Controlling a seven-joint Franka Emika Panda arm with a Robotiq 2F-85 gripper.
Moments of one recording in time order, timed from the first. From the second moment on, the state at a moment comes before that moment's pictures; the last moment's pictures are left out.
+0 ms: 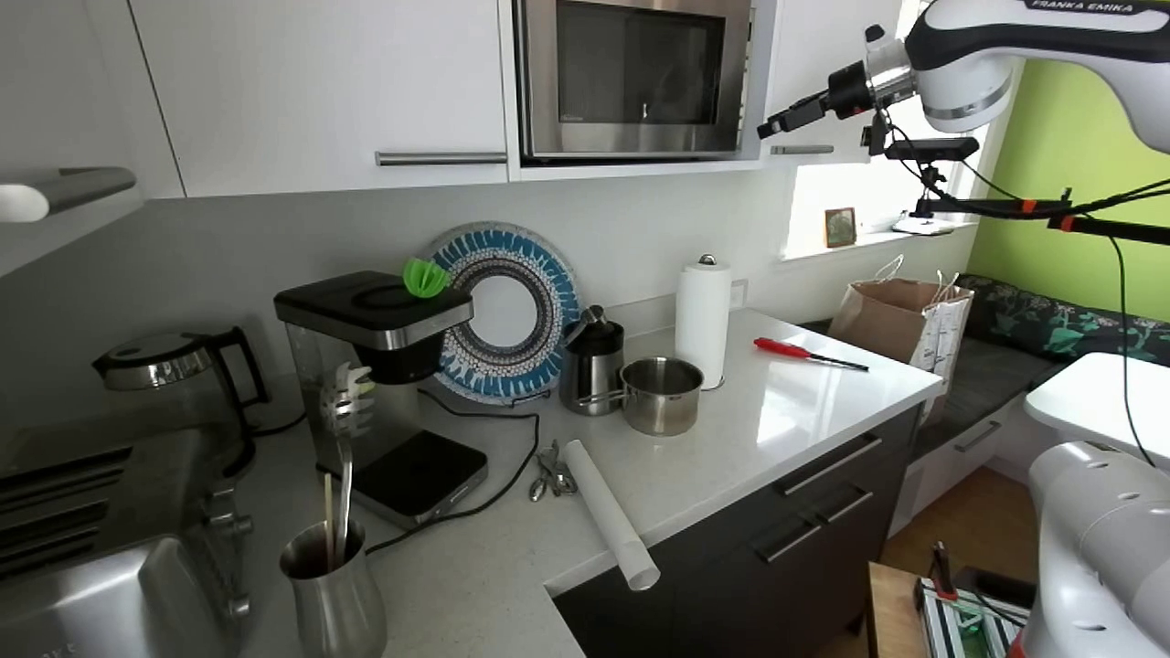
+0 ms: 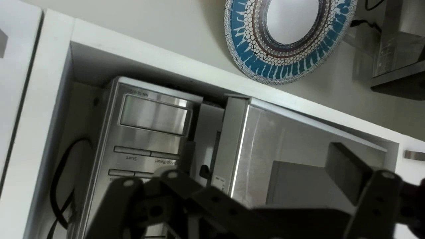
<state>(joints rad) 0.19 -0.58 -0.83 -1.84 0.30 2.45 -1.01</state>
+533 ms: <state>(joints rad) 0.25 -0.52 -0.86 -1.81 0.35 2.46 -1.00</state>
